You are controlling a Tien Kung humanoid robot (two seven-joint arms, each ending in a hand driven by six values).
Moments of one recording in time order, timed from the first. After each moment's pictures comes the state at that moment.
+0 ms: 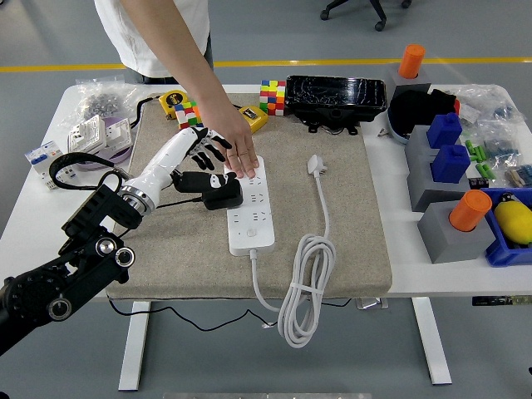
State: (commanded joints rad) left arm -0.51 0.28 -0.79 -1.24 1.55 0.25 0.11; right arm -0.01 -0.34 1.25 0.44 -0.80 0.05 -0.15
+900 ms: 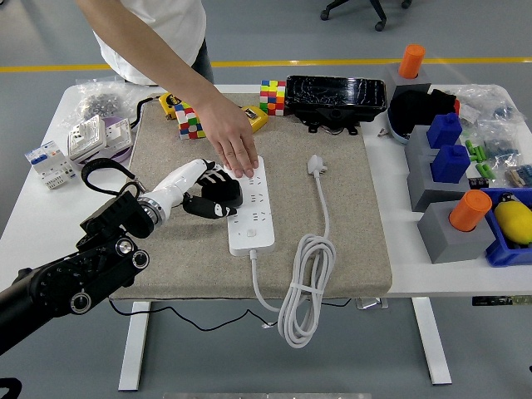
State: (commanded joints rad) left arm -0.60 0.24 -0.65 -1.06 1.51 0.19 0.18; right arm 0.00 -0.34 1.24 0.44 -0.80 0.05 -0.15
